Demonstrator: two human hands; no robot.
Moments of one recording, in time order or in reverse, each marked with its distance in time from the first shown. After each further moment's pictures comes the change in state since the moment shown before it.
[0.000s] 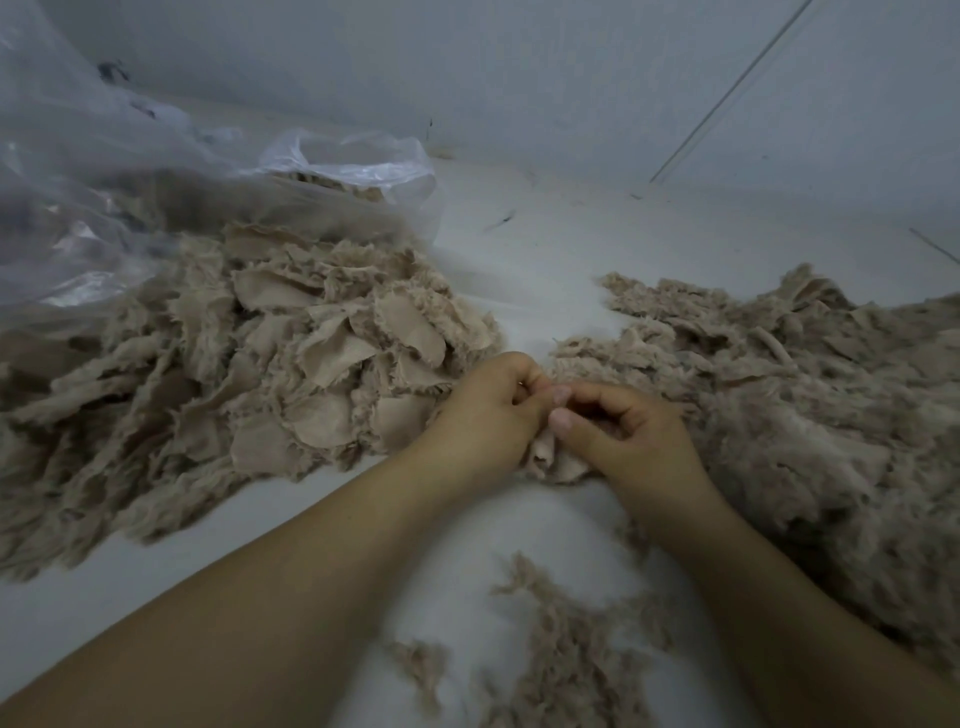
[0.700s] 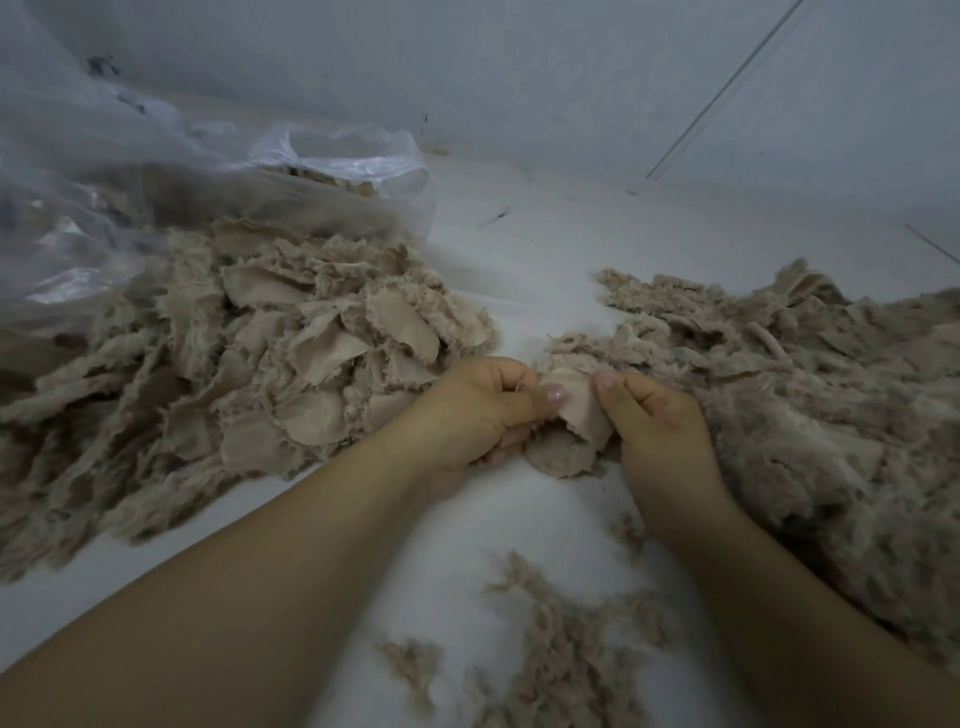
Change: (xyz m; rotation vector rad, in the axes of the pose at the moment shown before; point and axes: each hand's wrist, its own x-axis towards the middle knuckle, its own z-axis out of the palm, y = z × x) left_hand -0.003 0.009 -0.012 -0.206 -0.196 -0.138; right_hand 0.004 0.002 -0.002 0.113 0.207 0.101
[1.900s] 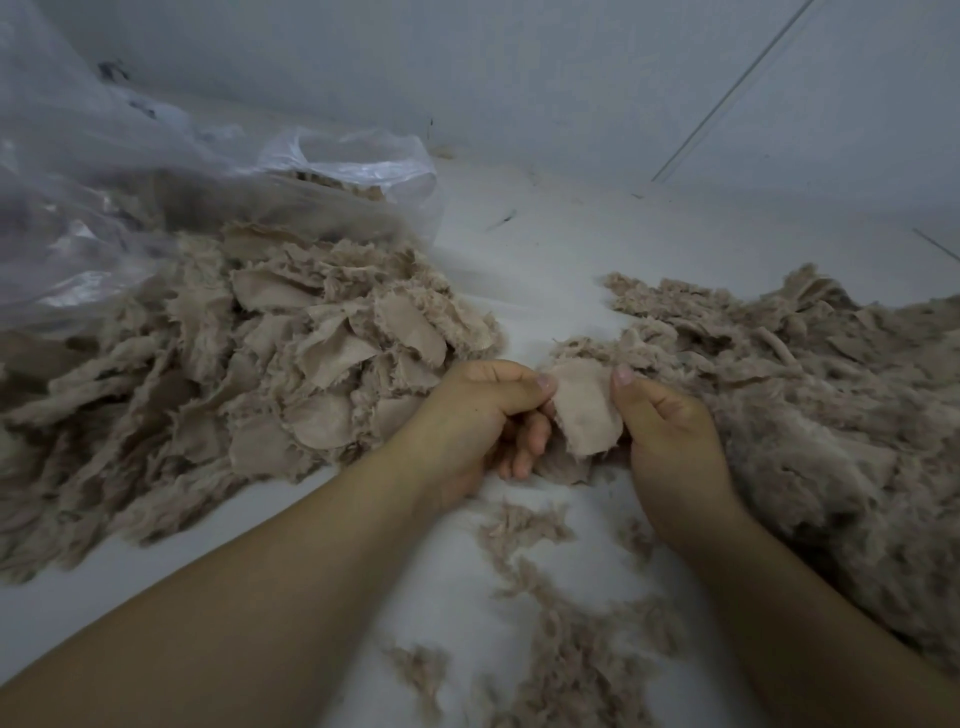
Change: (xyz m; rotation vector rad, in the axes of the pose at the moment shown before) left_hand 0.003 -0.013 -0.001 -0.295 0.034 0.016; right_hand -0.002 -0.007 0.002 0.022 0.005 0.008
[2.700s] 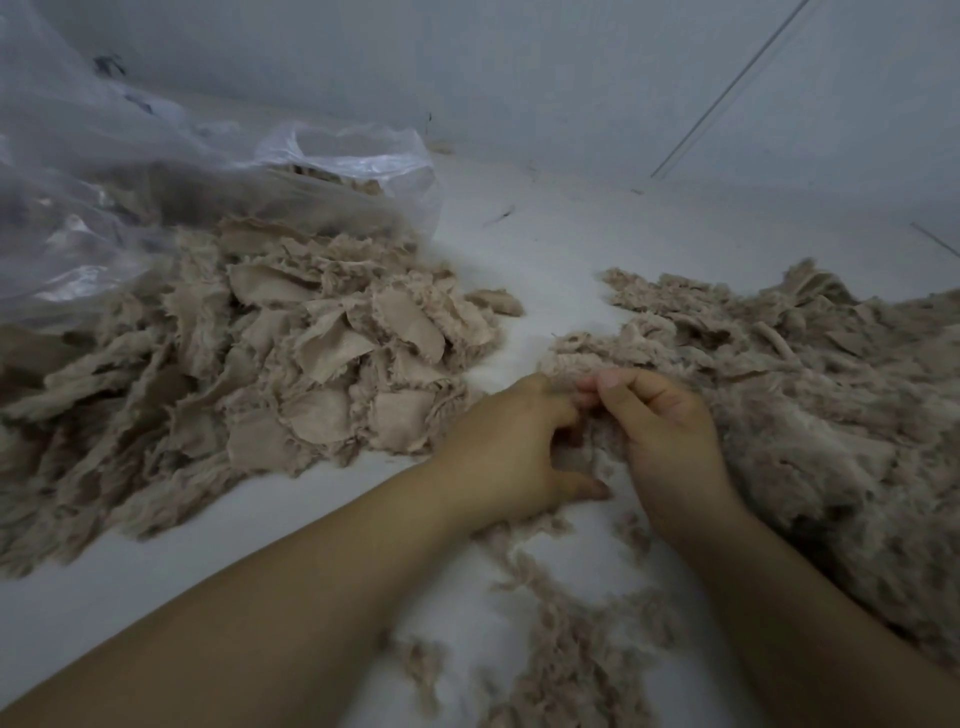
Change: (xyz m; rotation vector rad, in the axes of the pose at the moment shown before) left_hand -0.003 -0.008 0.016 1.360 -0.033 0.296; right_hand 0.005 0.009 -0.001 0.017 0.019 -0.015
